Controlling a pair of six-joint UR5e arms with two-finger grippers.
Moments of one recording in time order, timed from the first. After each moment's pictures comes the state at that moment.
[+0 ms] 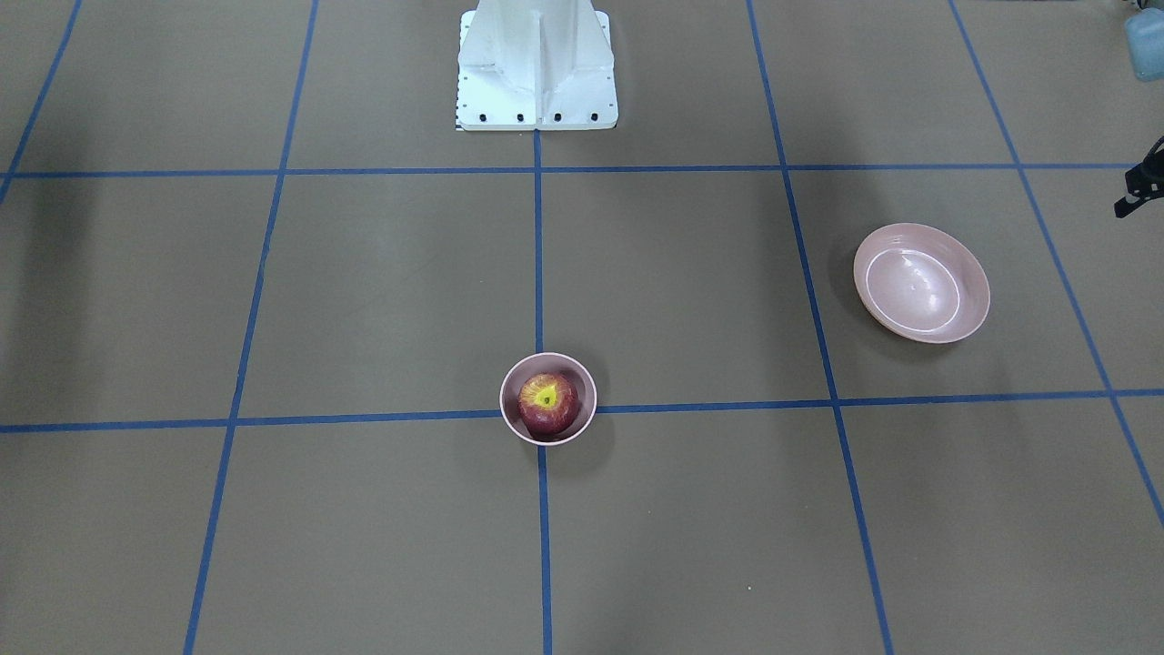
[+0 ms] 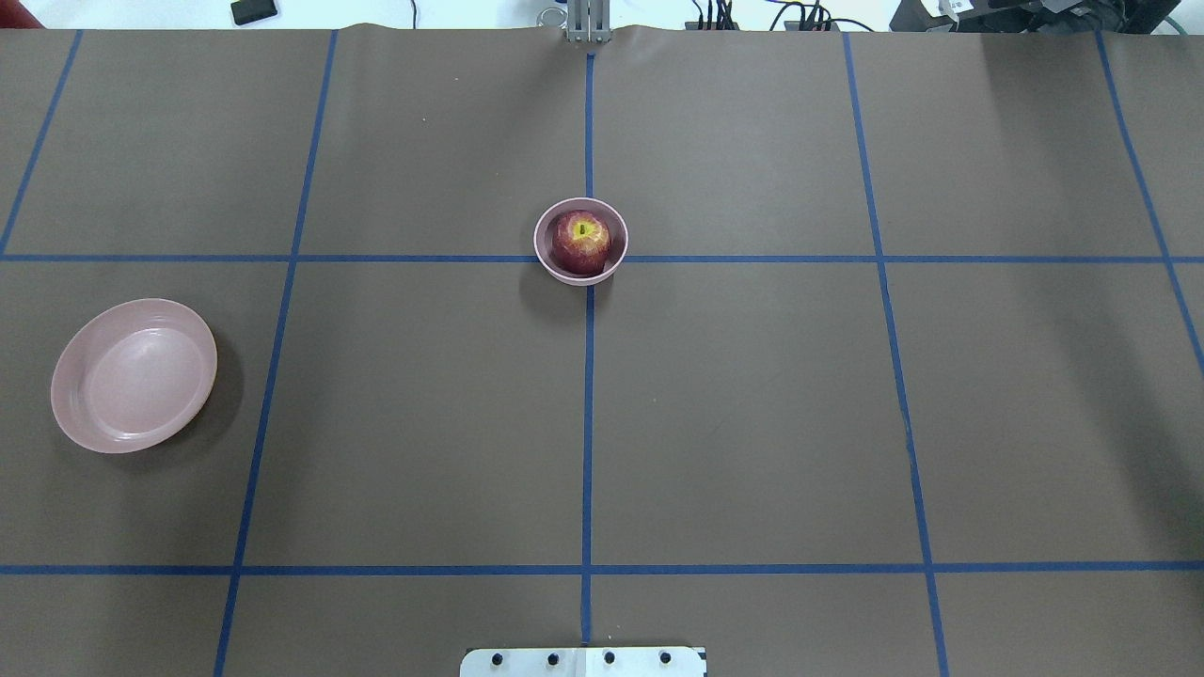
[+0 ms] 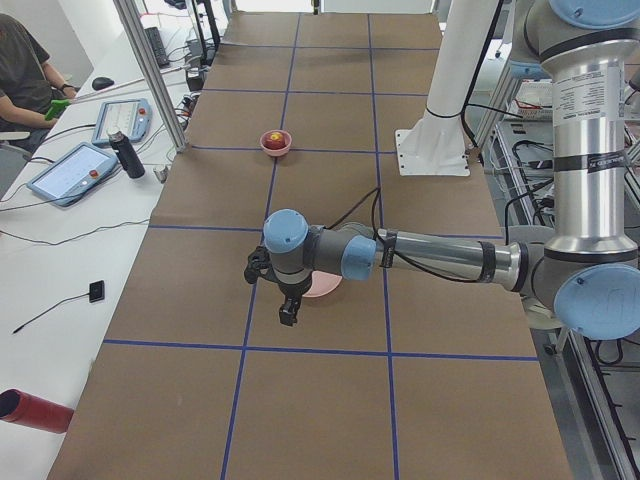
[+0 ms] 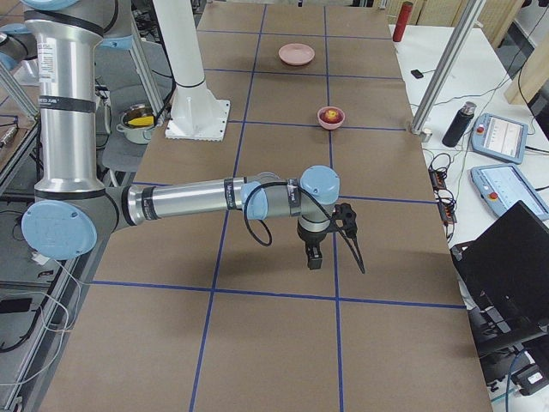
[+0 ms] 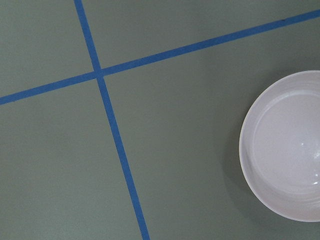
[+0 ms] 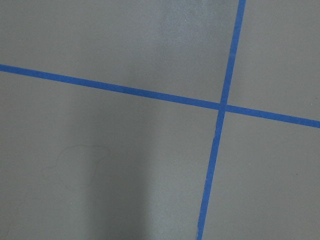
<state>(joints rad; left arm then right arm) -1.44 -1.45 -1.79 -1.64 -2.37 0.05 1.47 -1.61 1.76 -1.59 2.35 -0.02</state>
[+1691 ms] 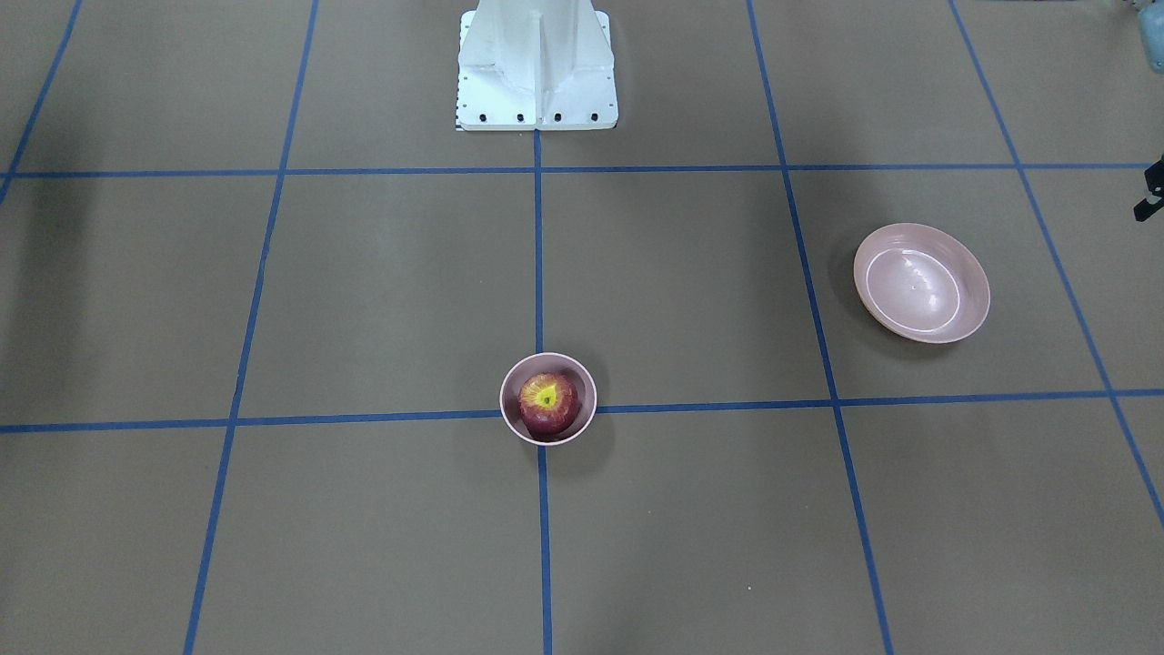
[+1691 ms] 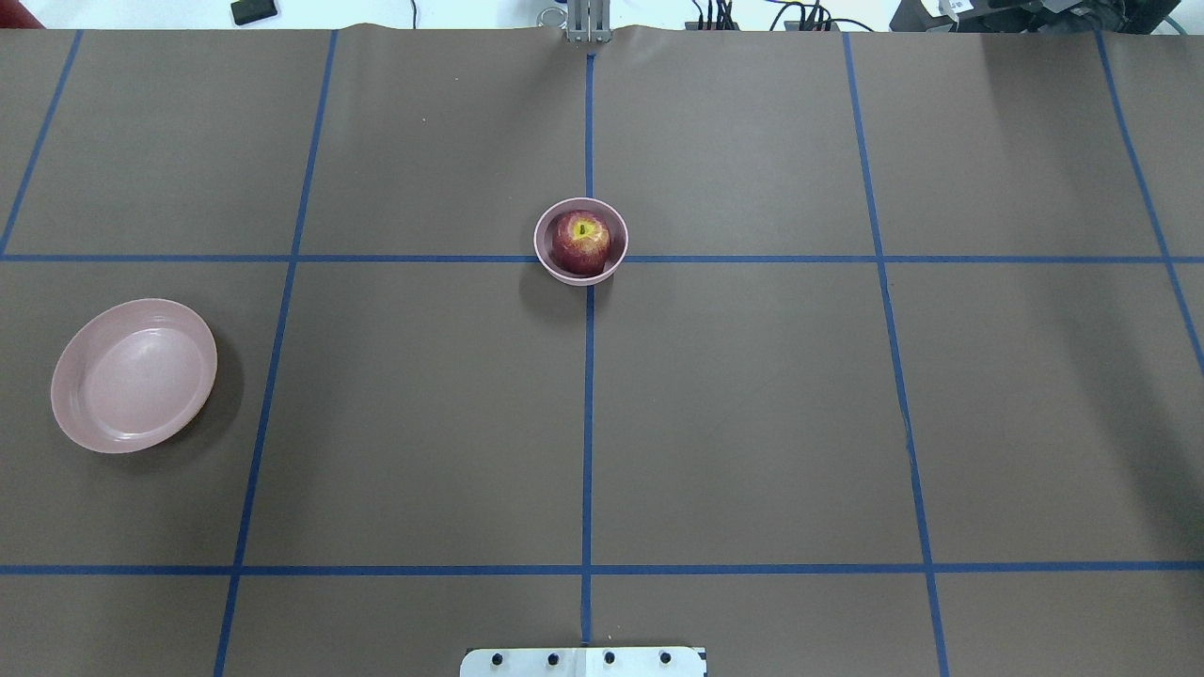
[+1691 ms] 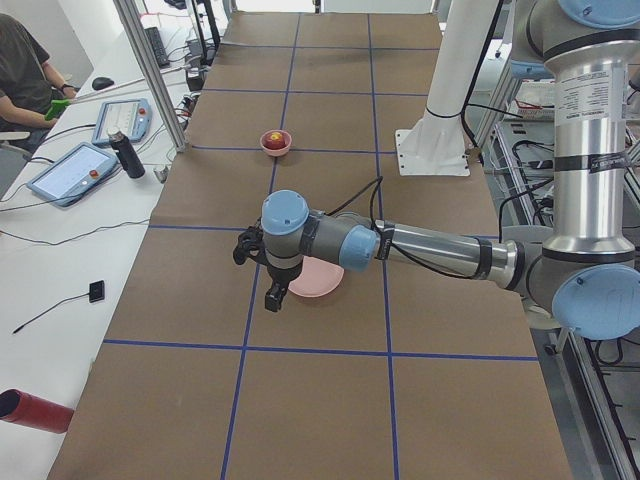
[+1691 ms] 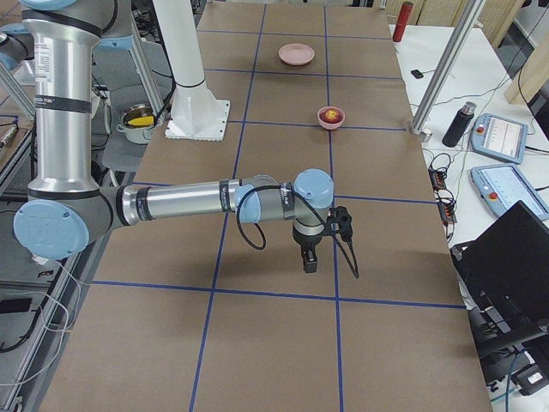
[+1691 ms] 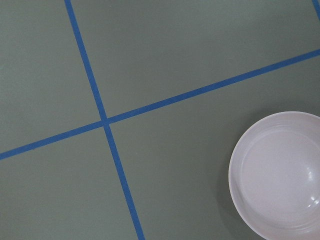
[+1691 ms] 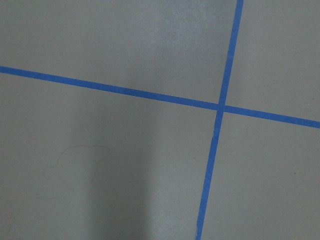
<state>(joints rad) -1.46 -1.48 -1.81 -1.69 -2.37 0.05 1.49 -1.64 1.77 -1.58 2.36 -0.02</state>
